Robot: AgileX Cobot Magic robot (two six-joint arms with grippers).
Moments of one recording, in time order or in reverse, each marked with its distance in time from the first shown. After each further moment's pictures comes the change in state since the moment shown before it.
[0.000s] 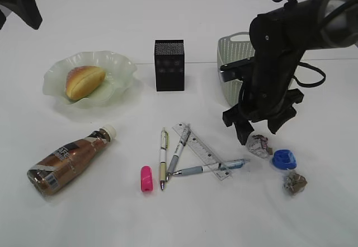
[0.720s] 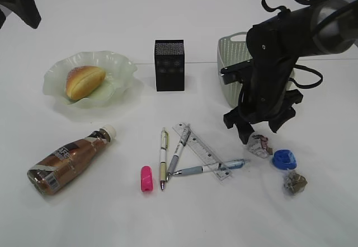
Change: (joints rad) left arm 0.000 -0.002 0.000 0.000 0.000 -0.001; right arm 0.000 0.035 -0.001 -0.075 -0.050 0.049
